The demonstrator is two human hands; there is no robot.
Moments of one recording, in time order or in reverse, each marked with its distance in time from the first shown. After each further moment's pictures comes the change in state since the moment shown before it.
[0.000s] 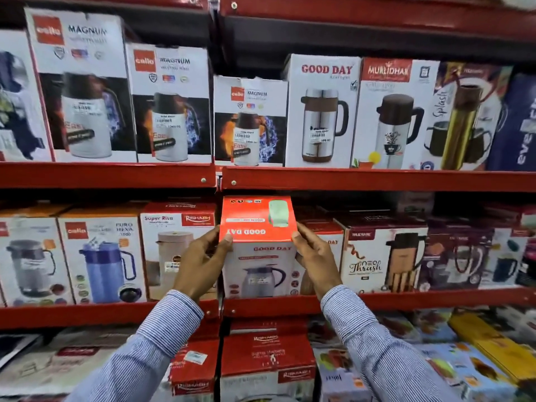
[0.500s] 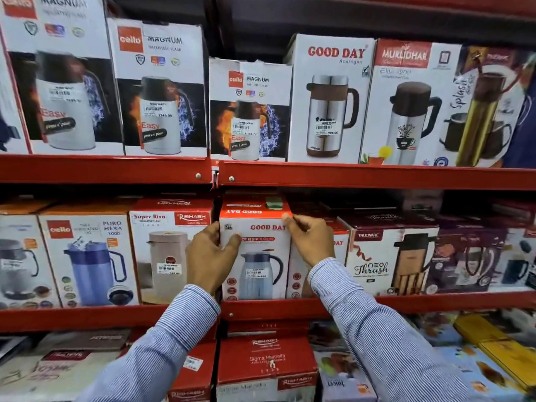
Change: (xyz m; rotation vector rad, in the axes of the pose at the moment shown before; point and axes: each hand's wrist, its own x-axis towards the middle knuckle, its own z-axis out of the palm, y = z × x) left_hand 0.033 -0.011 0.031 0.052 0.206 -0.122; right_hand 0.056 -0.002 0.011 -0.484 0.176 -0.105
